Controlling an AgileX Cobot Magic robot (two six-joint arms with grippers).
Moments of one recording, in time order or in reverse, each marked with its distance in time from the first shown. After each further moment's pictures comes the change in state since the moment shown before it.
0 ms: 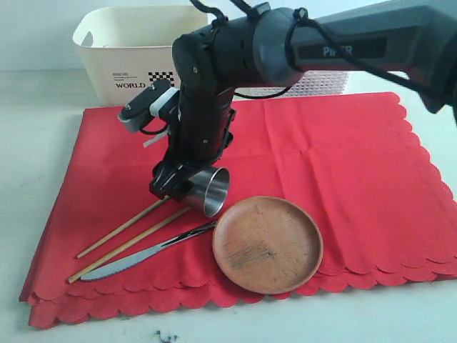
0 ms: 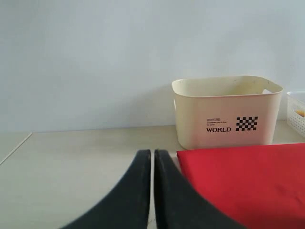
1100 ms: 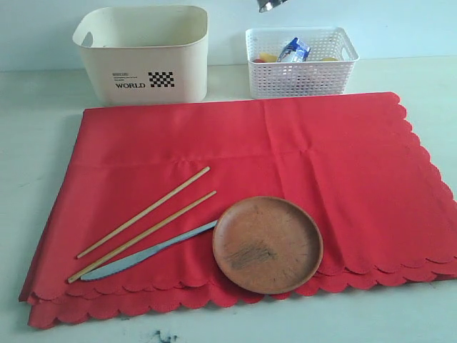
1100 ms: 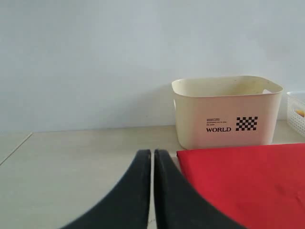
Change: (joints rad) left arm 0.000 0.000 0.000 0.000 0.000 0.000; right arm -0.395 -0.206 0.000 0.019 -0.698 0.049
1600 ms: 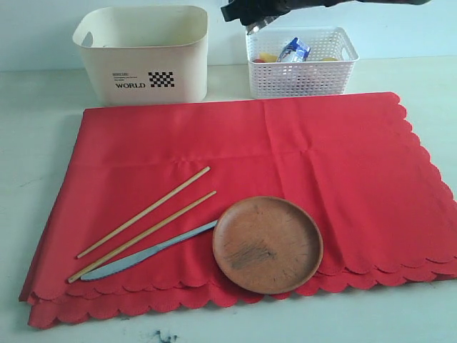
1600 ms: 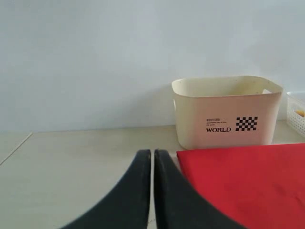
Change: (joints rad) left arm 0.000 0.000 0.000 0.000 0.000 0.000; right arm 0.029 0.098 -0.036 -0.017 -0.015 -0.037
